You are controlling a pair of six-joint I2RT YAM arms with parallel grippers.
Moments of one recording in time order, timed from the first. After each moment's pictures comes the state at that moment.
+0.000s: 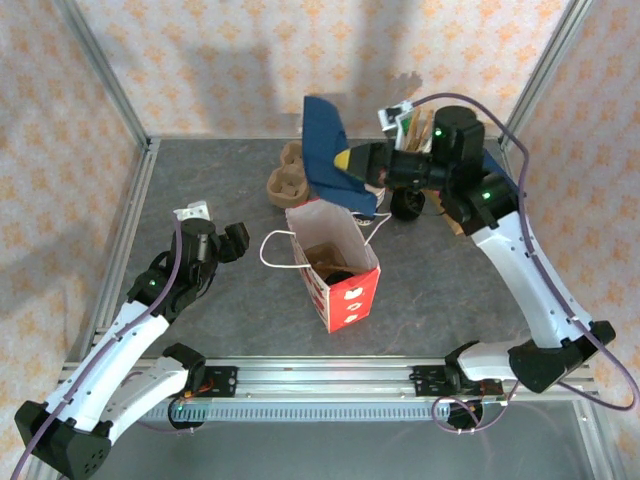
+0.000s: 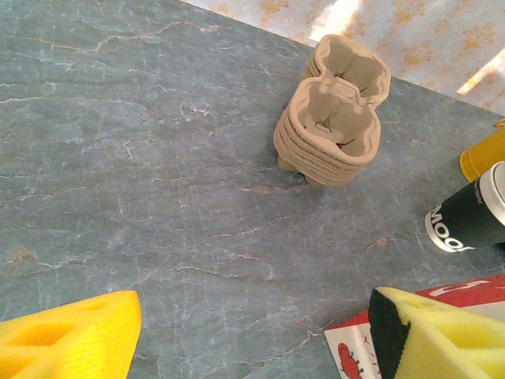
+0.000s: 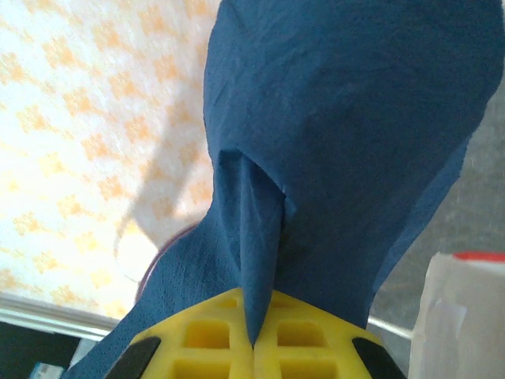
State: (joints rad) left arm -0.38 0.81 0.78 -0.56 -0.29 -0.57; right arm 0.52 1.32 1.63 -0.53 -0.77 0.85
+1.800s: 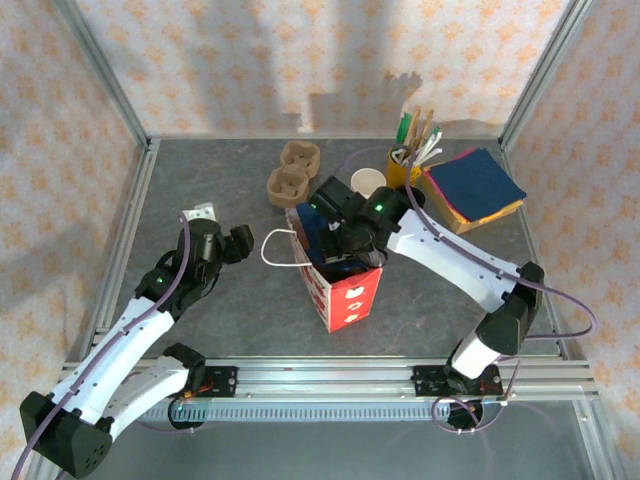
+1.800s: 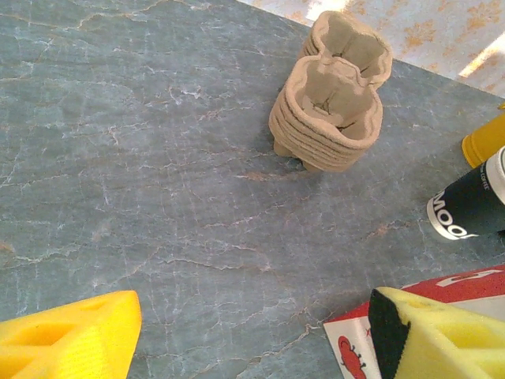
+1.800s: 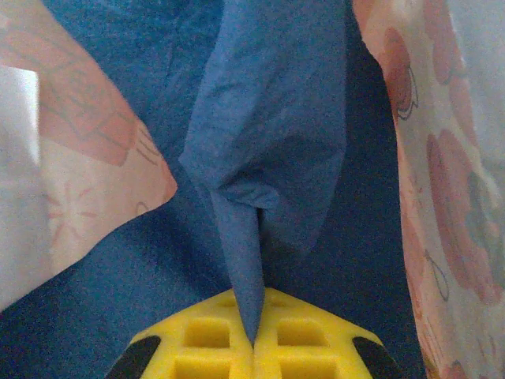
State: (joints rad) left arm -0.38 0.84 0.74 -0.51 -0.26 -0.57; right arm 0.92 1.61 1.67 -1.23 0.04 0.61
